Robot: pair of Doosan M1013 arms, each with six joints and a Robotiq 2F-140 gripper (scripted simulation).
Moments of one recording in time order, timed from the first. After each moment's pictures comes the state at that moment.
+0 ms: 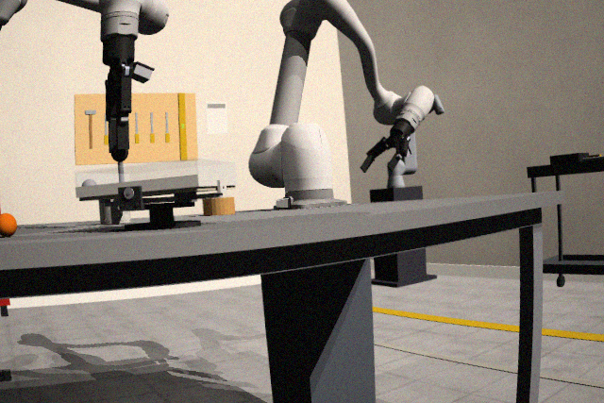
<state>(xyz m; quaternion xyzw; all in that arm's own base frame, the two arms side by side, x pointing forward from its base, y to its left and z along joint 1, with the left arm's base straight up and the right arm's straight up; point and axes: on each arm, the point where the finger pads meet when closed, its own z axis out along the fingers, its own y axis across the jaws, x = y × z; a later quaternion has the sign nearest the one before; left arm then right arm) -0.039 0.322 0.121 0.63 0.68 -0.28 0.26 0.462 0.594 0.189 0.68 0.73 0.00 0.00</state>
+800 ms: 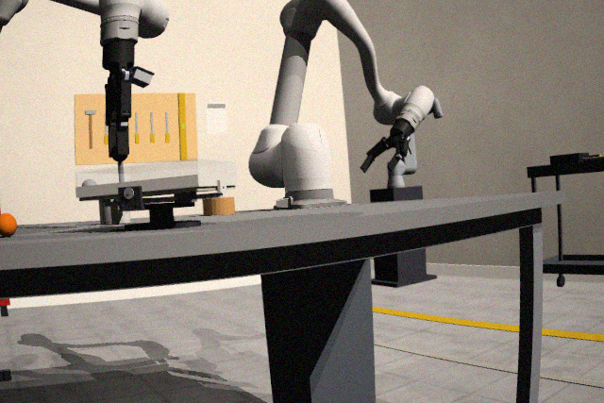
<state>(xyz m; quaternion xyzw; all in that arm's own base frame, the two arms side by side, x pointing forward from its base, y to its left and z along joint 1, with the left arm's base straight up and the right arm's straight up) -0.039 0.322 0.121 0.63 0.68 -0.28 0.26 0.462 0.593 0.178 0.68 0.73 0.00 0.00</state>
